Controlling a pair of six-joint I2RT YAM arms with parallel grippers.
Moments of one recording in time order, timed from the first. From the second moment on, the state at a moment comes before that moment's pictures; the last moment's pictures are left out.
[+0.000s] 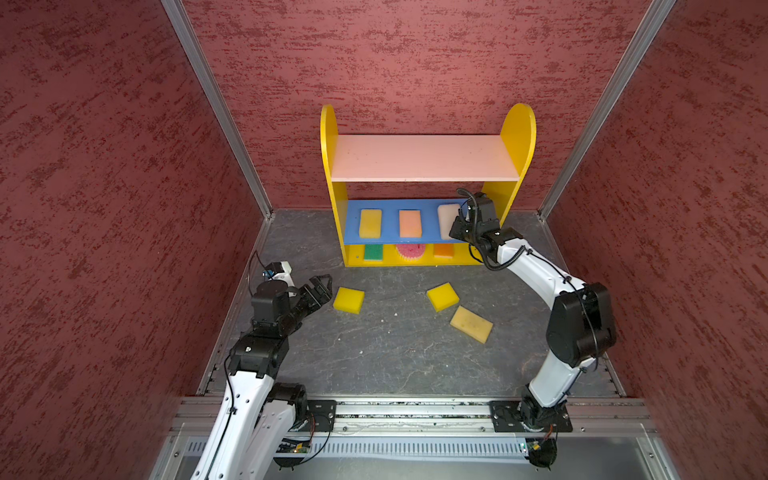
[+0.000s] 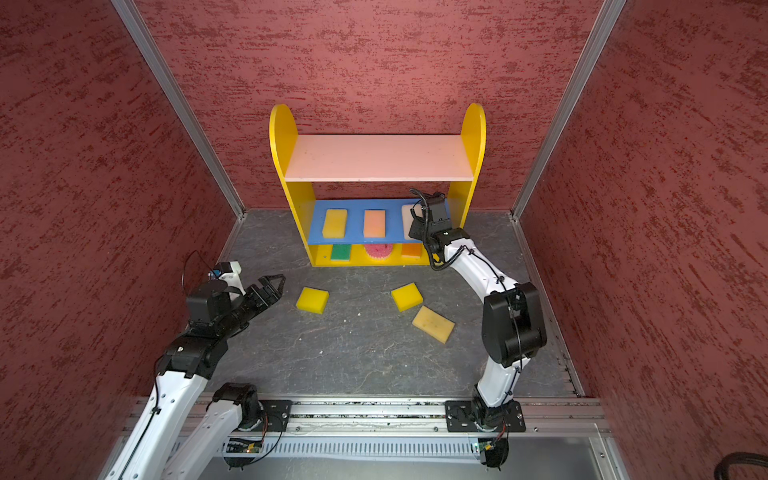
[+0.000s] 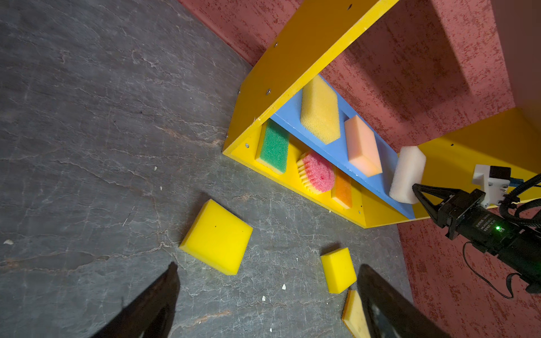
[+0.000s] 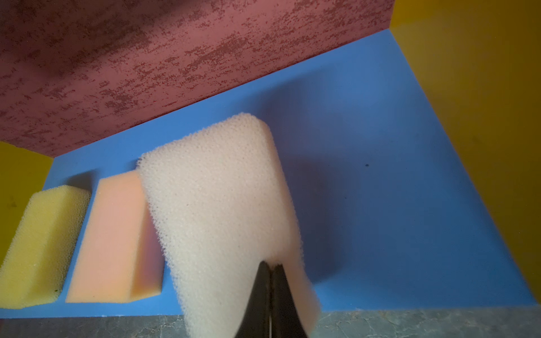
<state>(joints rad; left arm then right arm) -0.08 0.64 0.66 -0.51 0.17 -0.70 0.31 1.77 1.45 -0.31 0.09 0.55</state>
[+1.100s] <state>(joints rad) -0.07 0.70 0.65 -0.43 0.21 -0.74 0.32 1.78 1.45 -0.29 0.14 0.59</state>
